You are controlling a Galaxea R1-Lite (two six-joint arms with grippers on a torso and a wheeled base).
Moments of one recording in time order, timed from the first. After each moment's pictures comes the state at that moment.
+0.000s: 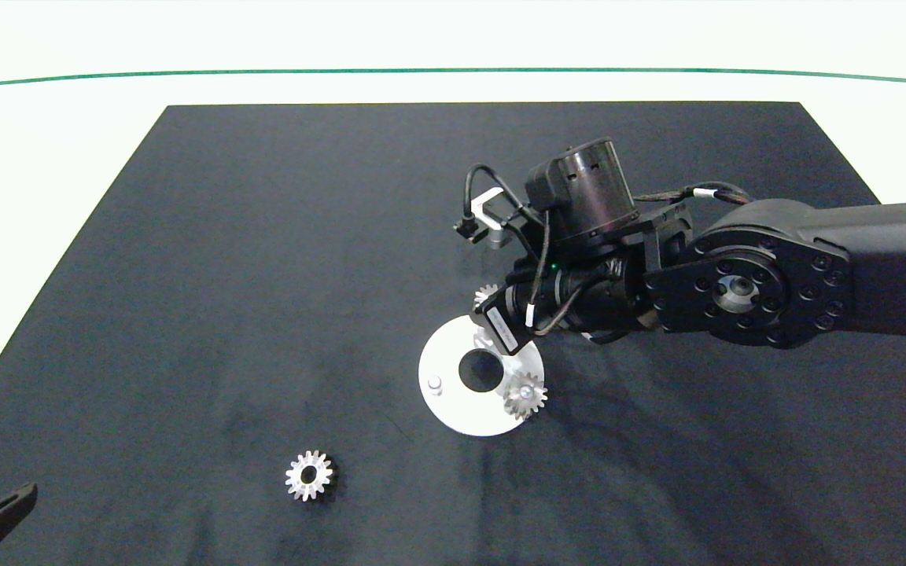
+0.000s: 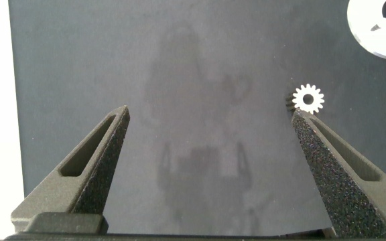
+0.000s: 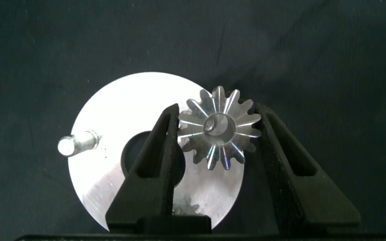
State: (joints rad) left arm -0.11 0.61 -0.65 0.33 0.00 0.11; right arm 0.73 1.98 -1.61 0.20 -0.17 -0.19
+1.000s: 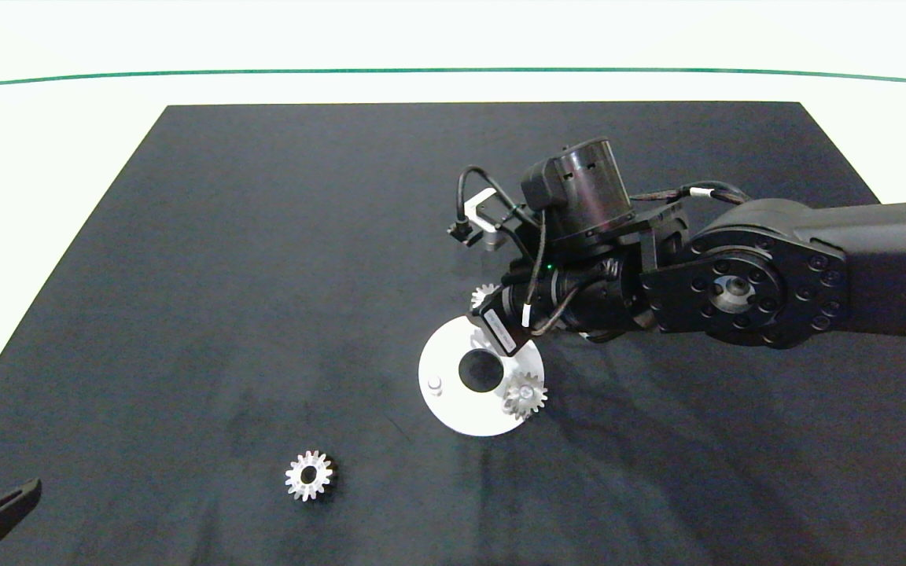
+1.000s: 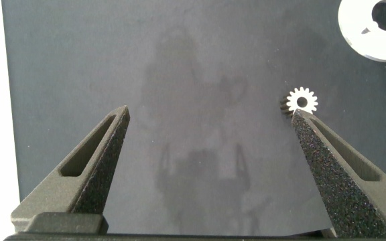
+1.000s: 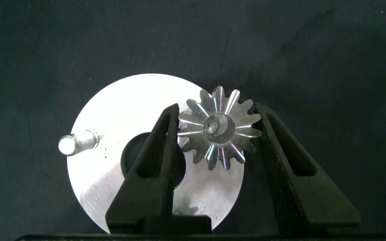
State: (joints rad) left arm -0.13 0.62 -0.66 0.32 0.00 0.11; right arm 0.74 1.99 -1.62 0.20 -0.17 -0.23
